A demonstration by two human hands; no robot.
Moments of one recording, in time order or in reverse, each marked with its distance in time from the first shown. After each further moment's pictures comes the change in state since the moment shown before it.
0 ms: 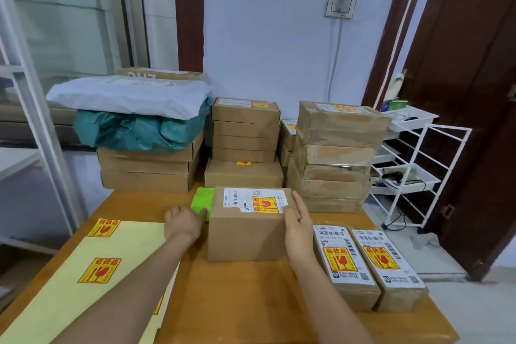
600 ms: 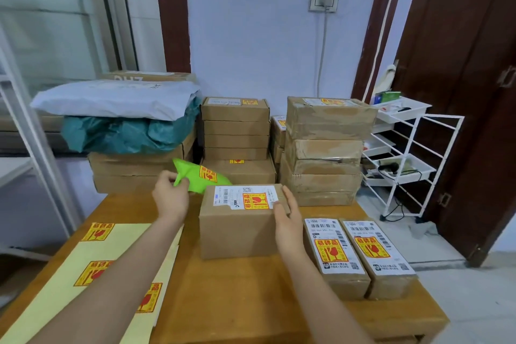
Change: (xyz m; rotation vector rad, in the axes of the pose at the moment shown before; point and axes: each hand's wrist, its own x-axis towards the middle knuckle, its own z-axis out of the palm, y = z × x) left_hand -0.005 0.034 -0.044 -0.843 0.362 0.072; right_hand 0.003 0.004 -0.002 -0.012 -0.011 -0.004
